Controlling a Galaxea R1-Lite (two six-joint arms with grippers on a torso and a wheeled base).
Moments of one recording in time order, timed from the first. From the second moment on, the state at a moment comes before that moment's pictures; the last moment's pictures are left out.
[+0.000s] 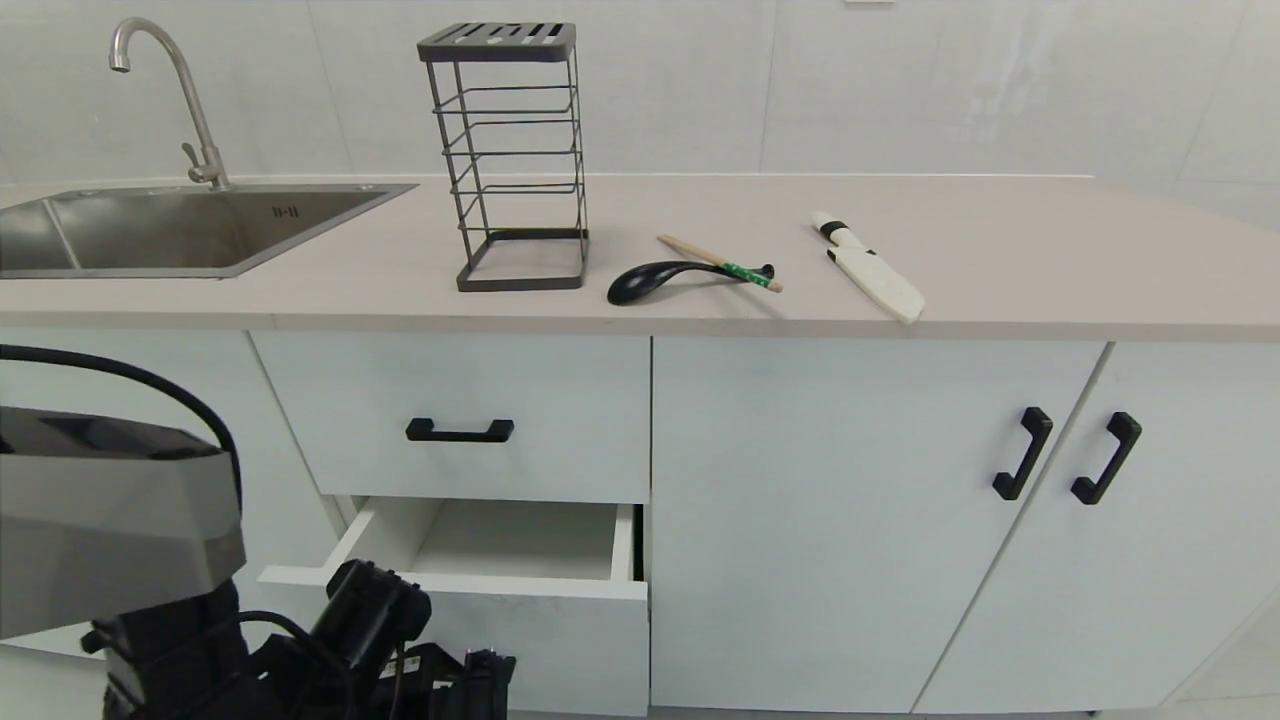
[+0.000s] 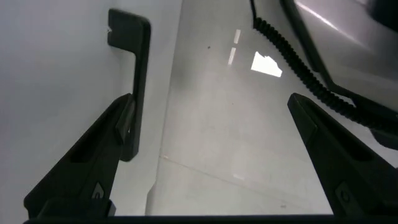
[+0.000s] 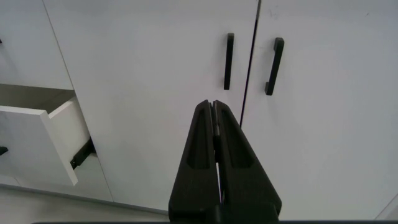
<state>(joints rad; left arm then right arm) -0.44 2.07 -0.24 -0.67 -0.14 1.01 0.00 0.00 0.00 -0.07 0.13 -0.01</state>
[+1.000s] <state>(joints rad) -0.60 1.66 -0.42 -0.44 -0.29 0.61 0.00 0.00 0.00 -0.07 0.13 -0.01</state>
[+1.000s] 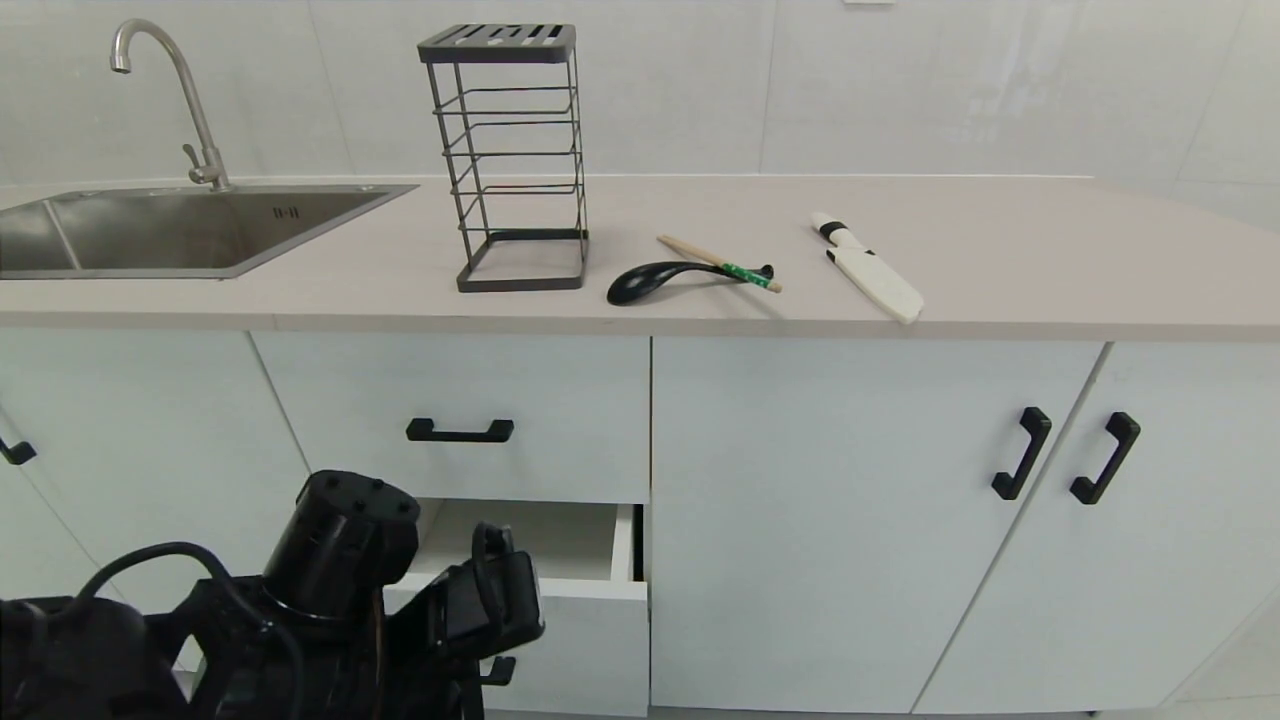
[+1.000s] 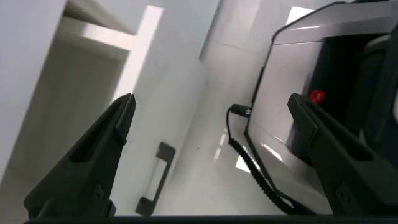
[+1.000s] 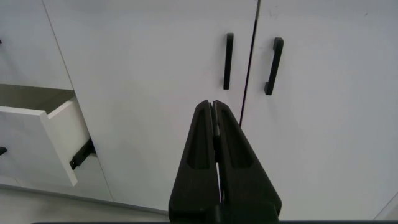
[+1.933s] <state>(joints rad) -0.42 2.01 -0.58 -0.43 -0.30 0.81 0.00 0.00 0.00 -0.07 0.13 -0.01</state>
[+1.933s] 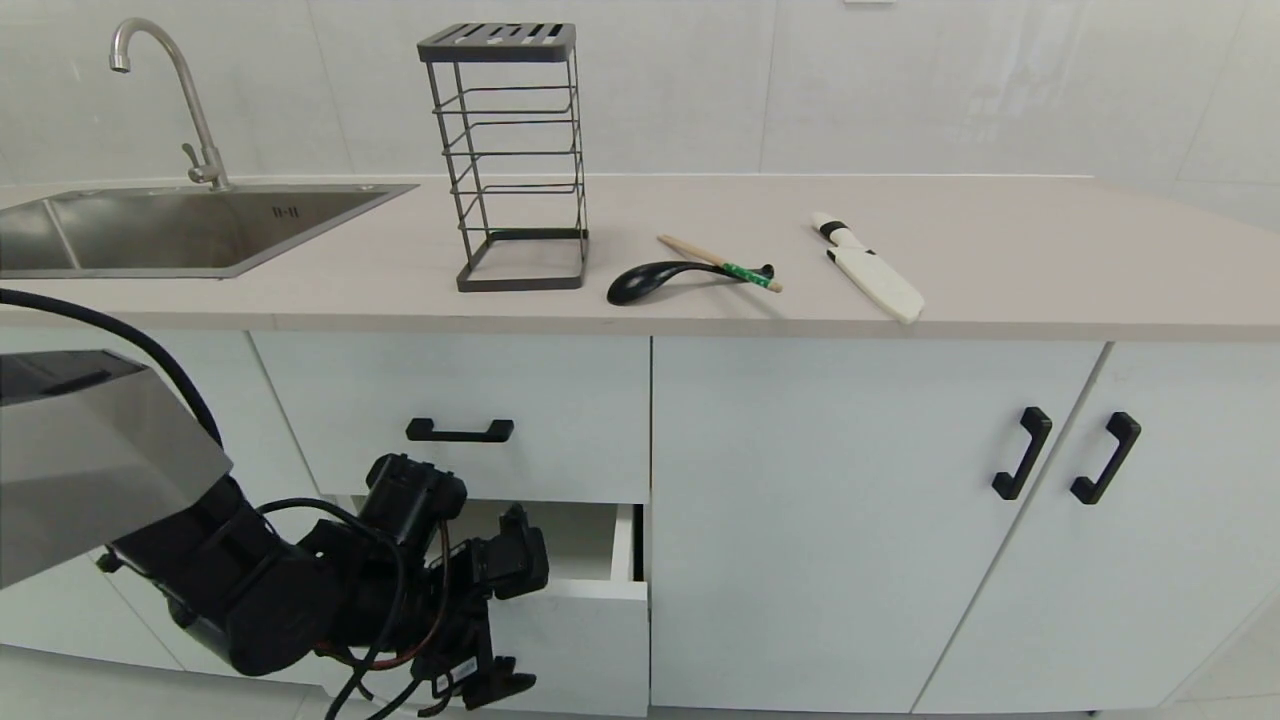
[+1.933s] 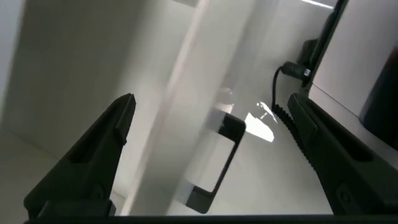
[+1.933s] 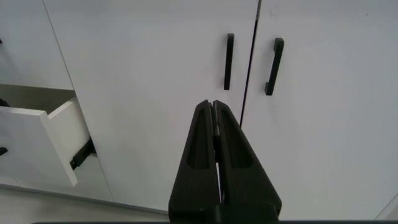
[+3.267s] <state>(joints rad) -0.56 1.59 -0.36 -0.47 -0.32 0.41 0.00 0.00 0.00 -0.07 0.13 0.00</state>
